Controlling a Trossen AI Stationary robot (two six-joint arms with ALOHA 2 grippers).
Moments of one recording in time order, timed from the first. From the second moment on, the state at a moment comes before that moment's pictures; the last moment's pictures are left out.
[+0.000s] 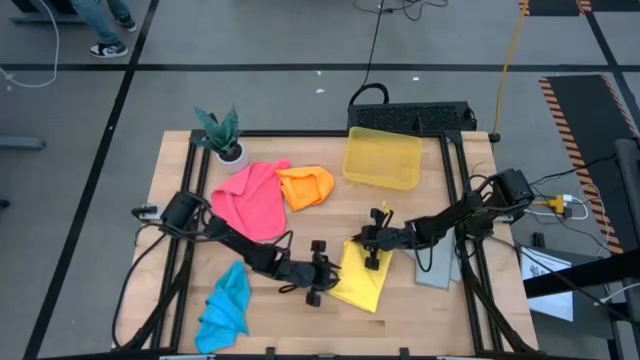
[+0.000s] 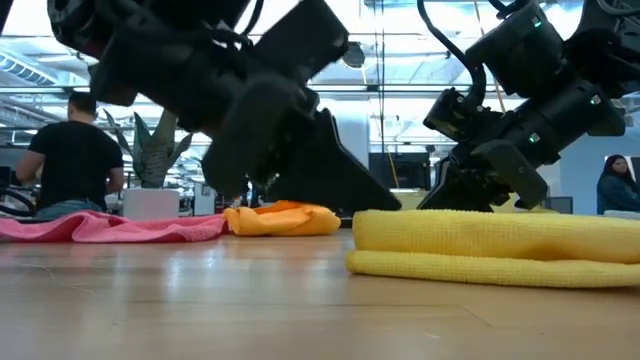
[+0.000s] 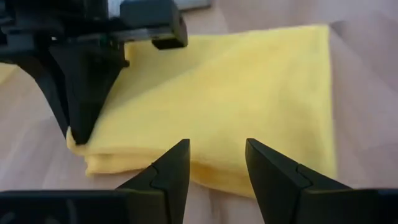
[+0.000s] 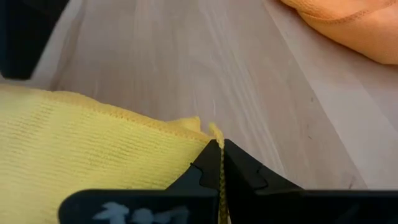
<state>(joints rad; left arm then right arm) -0.39 2.05 1.02 0.47 -0.33 0.04 0.24 1.68 0.45 0.56 0.34 0.20</state>
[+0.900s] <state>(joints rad) -0.44 1.99 1.02 0.43 -0.24 0.10 0.24 1.68 0.45 0.56 0.34 0.20</state>
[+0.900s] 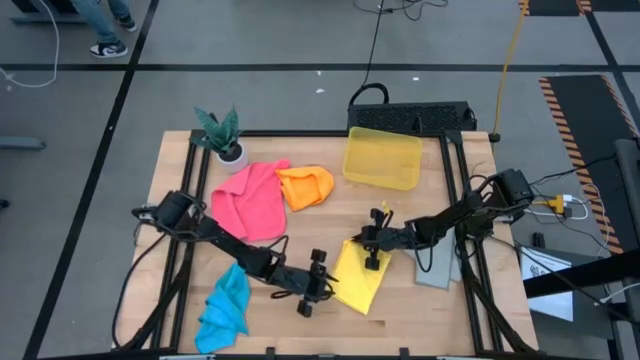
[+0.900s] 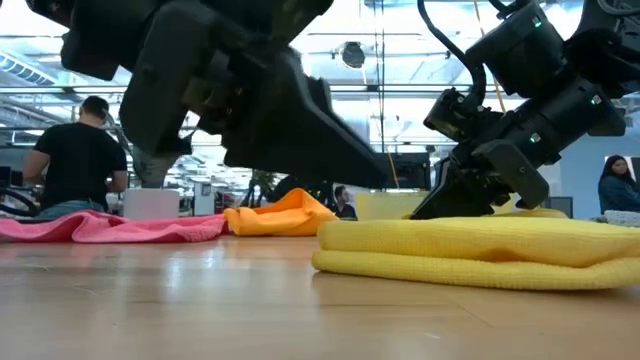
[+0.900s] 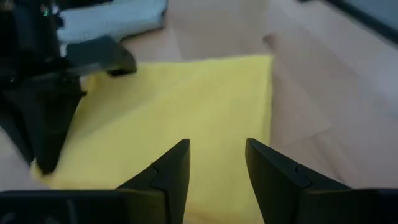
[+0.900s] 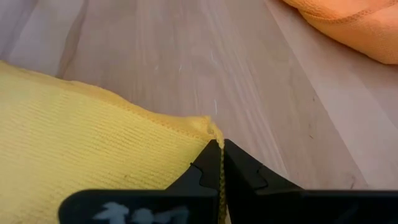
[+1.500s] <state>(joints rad) -0.46 1.97 1.02 0.23 -0.28 0.02 0.28 1.64 0.45 0.72 0.30 0.12</state>
